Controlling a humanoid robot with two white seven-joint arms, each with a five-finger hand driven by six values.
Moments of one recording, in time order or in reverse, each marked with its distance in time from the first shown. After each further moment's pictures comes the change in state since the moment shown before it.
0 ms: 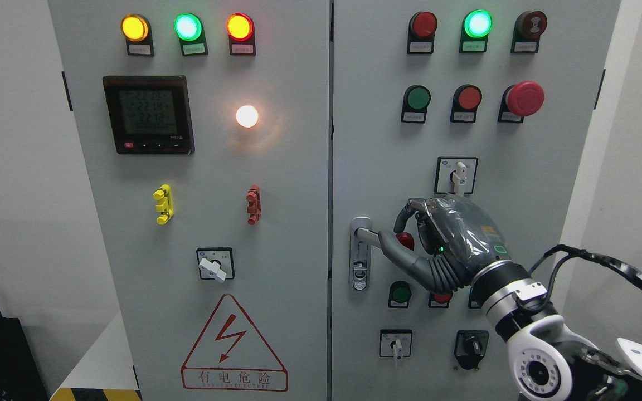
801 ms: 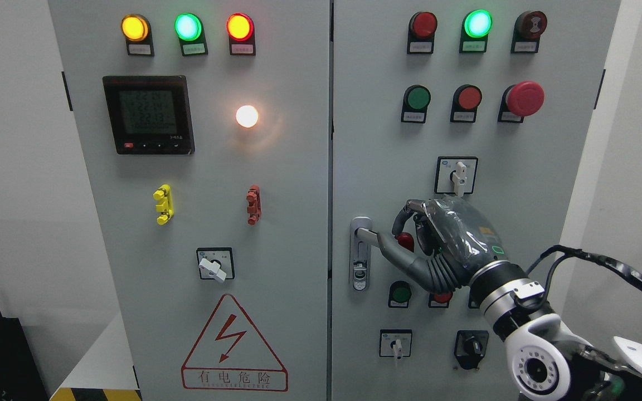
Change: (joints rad) left arm 0.000 0.000 0.000 0.000 0.000 0.000 0.000; right arm -0.002 0.005 0.000 0.009 -0.039 -0.002 0.000
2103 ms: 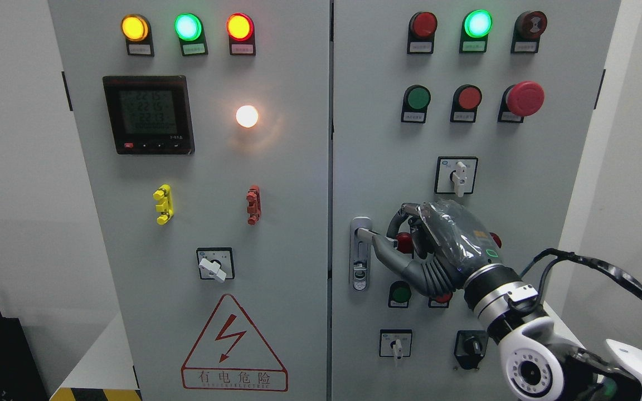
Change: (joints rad) left arm 0.000 0.000 0.000 0.000 0.000 0.000 0.000; right arm 0.010 0.018 0.000 0.002 -0.003 0.000 -0.002
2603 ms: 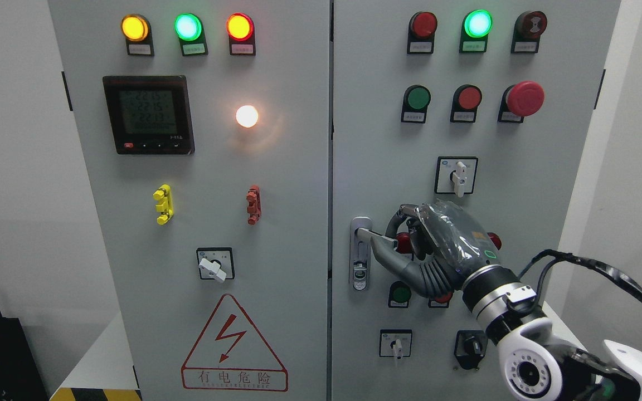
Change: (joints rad) left arm 0.000 0.000 0.000 0.000 0.000 0.000 0.000; right arm 0.001 0.003 0.000 0.000 -0.010 0.000 -0.001
